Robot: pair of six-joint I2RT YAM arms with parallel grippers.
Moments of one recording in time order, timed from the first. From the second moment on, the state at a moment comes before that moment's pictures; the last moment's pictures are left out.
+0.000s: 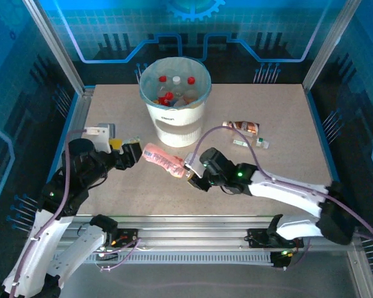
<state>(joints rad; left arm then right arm) -0.33 0.66 1.02 -0.72 0.12 -0.39 0.96 1.24 0.84 -0.36 -0.02 -0.06</state>
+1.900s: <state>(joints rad) -0.34 1.48 1.89 -0.45 0.20 -0.24 0.94 0.86 1.06 -0.52 0.31 -0.01</state>
